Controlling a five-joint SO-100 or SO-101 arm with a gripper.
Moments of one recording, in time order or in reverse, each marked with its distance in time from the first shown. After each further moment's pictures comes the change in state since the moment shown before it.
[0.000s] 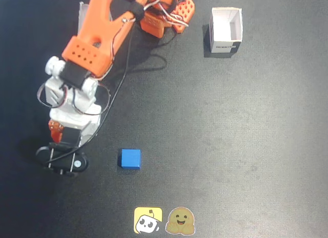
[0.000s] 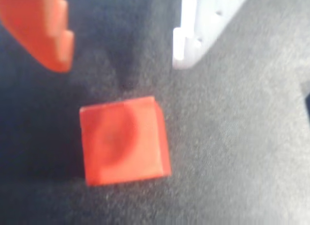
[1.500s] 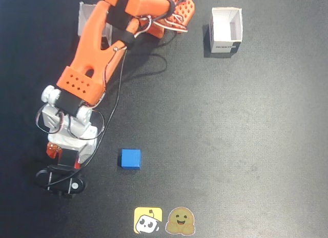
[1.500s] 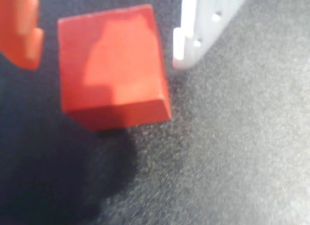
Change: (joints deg) arm -0.6 -18.4 -15.6 0.4 0.2
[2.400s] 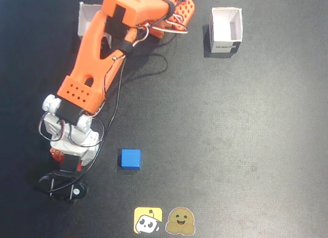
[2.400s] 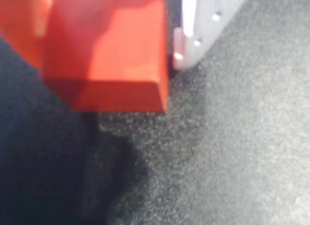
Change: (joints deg) arm -0.4 -6.8 -5.7 1.9 1.3
